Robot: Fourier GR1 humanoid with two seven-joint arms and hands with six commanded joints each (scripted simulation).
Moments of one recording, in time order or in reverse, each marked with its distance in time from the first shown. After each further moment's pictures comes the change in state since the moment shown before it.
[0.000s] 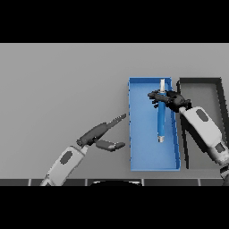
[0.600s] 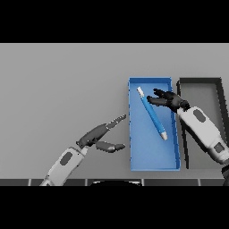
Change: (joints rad) left arm 0.015 0.003 -0.006 -0.003 -0.011 0.005 -0.011; right arm -0.023 -0.019 0.069 -0.022 0.107 0.045 -0.039
